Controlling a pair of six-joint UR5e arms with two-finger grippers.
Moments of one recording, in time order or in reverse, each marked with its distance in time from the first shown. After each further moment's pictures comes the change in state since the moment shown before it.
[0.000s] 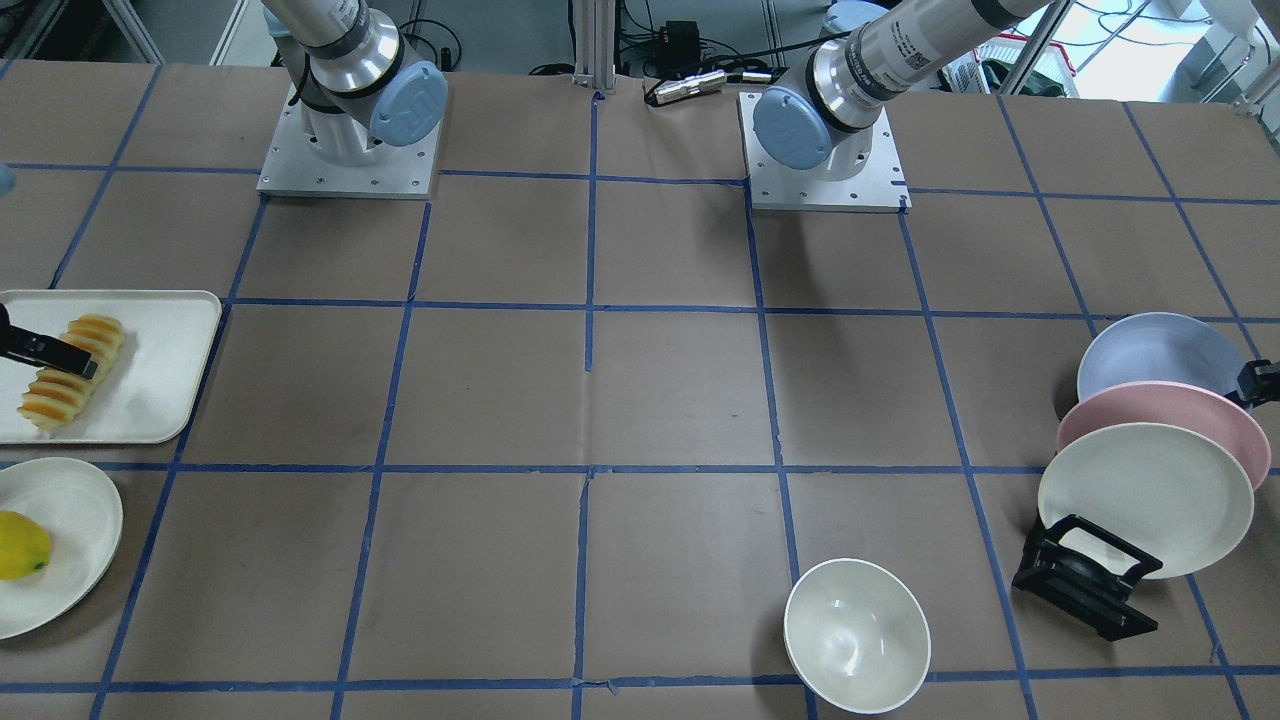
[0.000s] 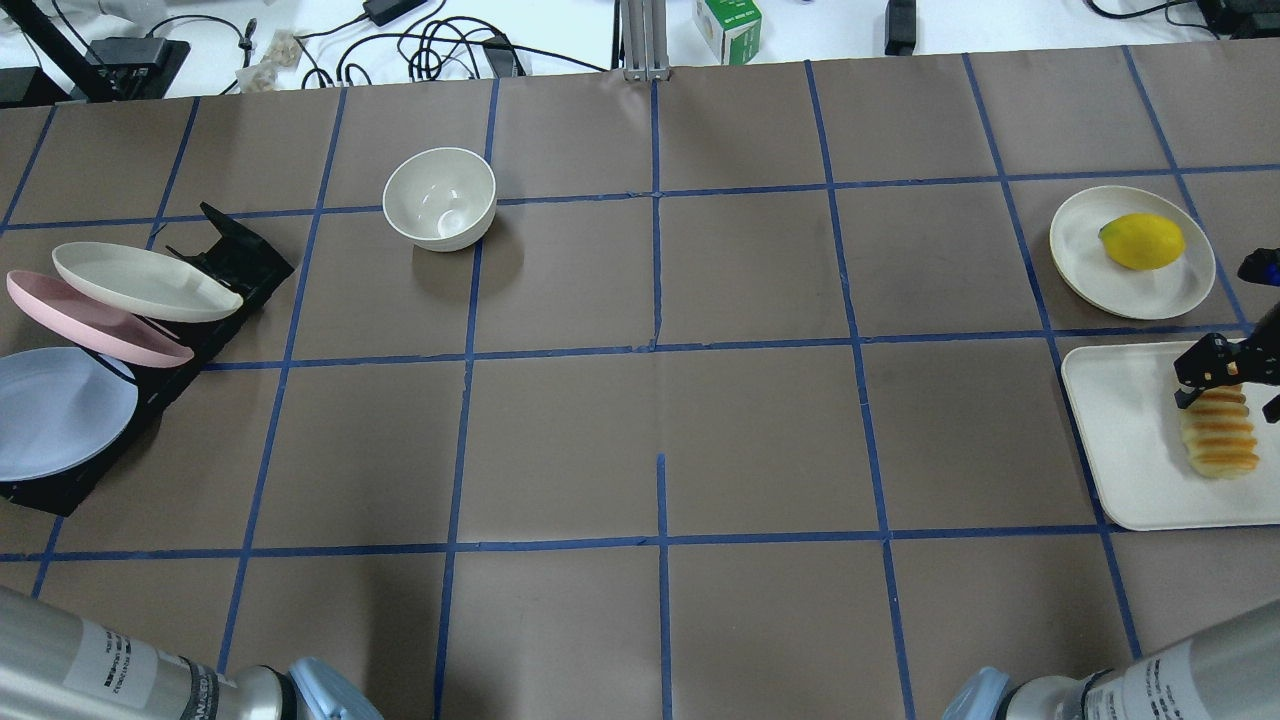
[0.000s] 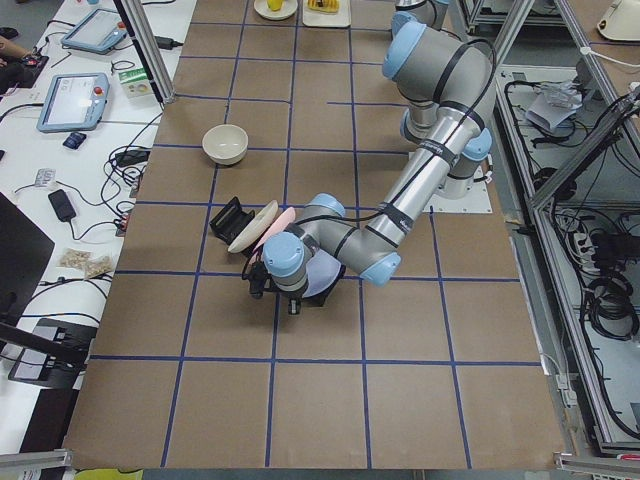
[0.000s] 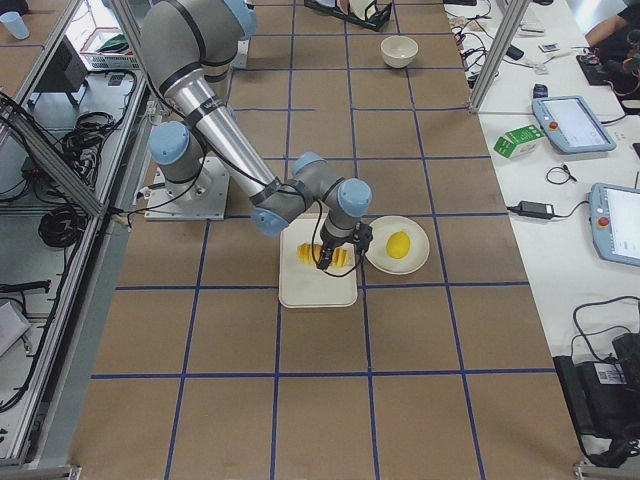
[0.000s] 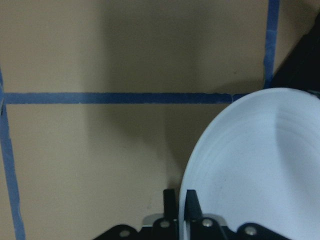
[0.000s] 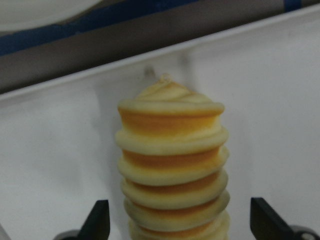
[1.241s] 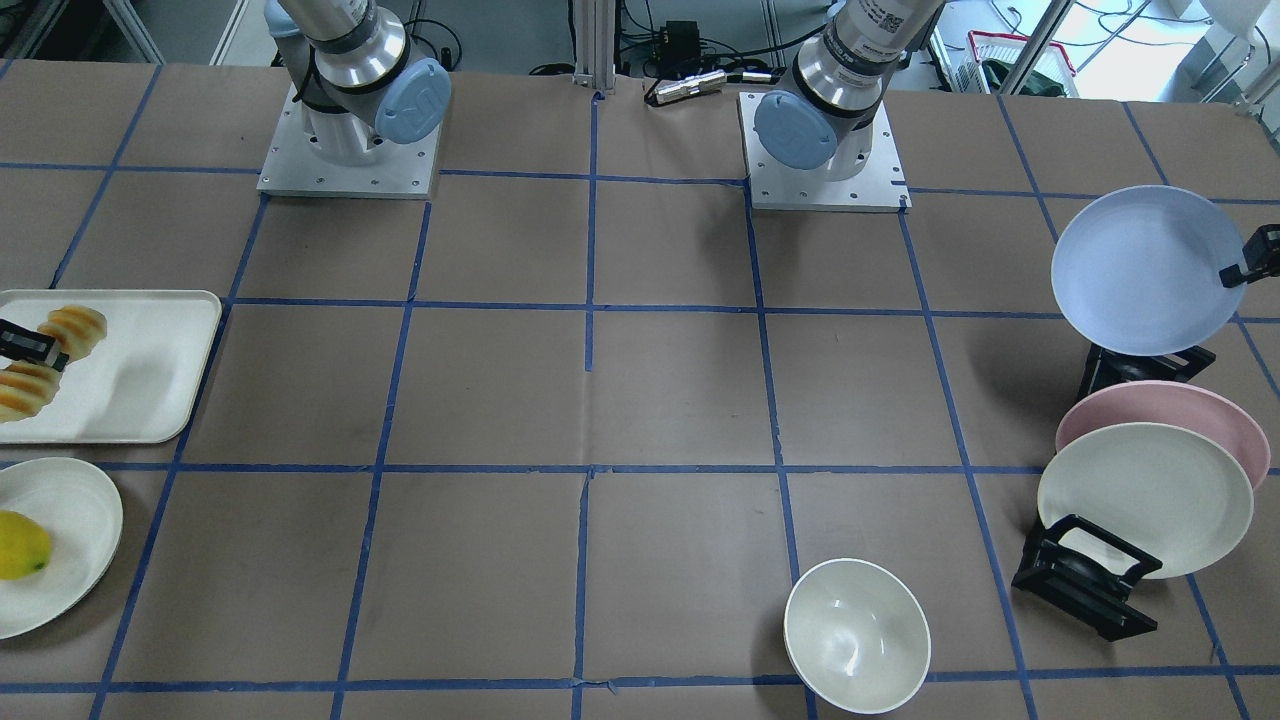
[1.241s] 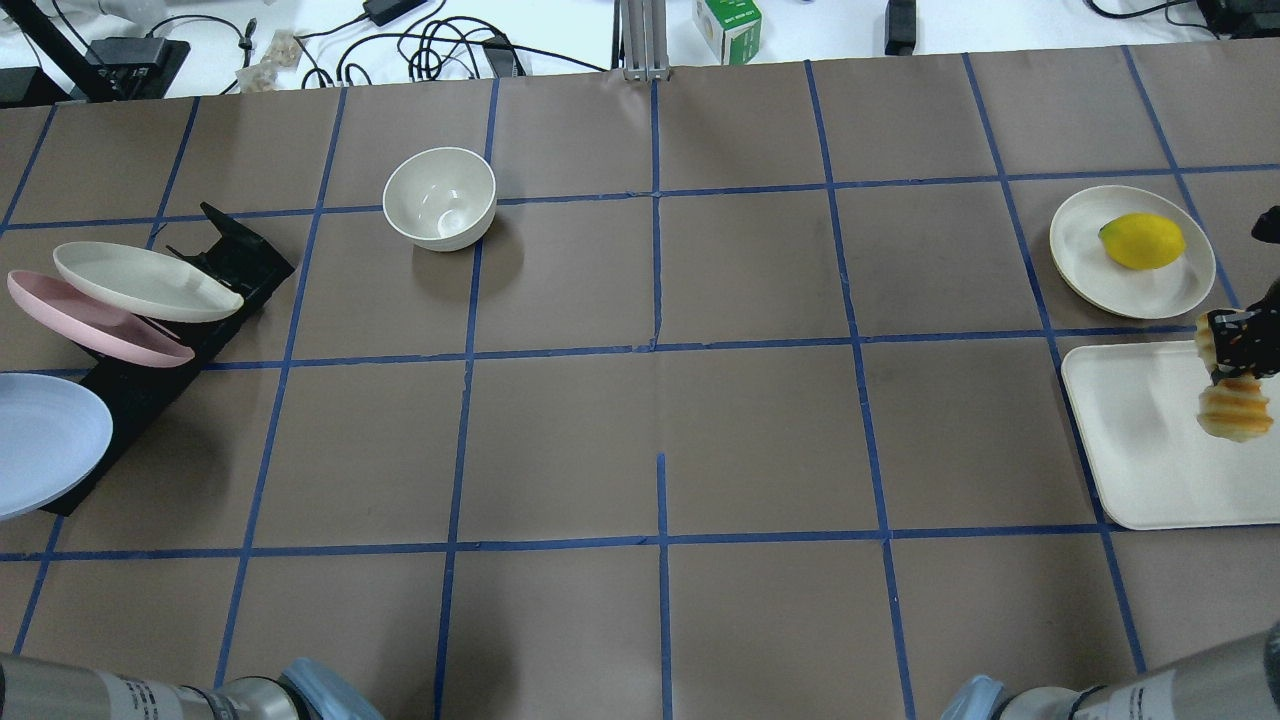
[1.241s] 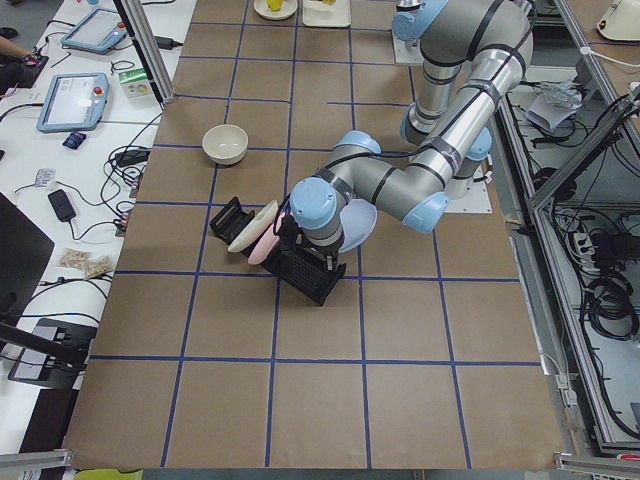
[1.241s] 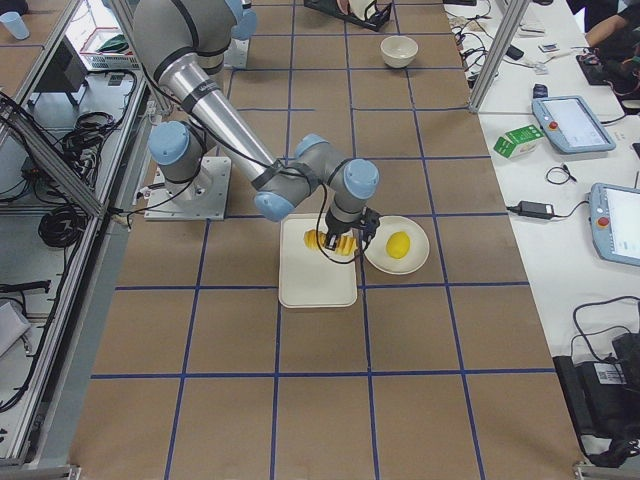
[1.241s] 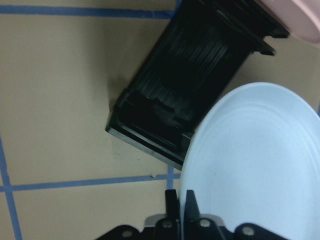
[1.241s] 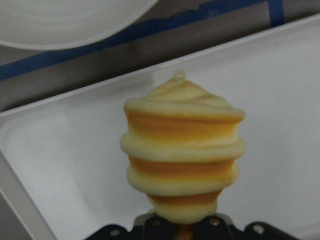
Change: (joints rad) left arm -0.017 0.309 -0.060 -0.421 0.024 -0.019; right arm 0.064 -0.100 -0.084 0.156 0.013 0.043
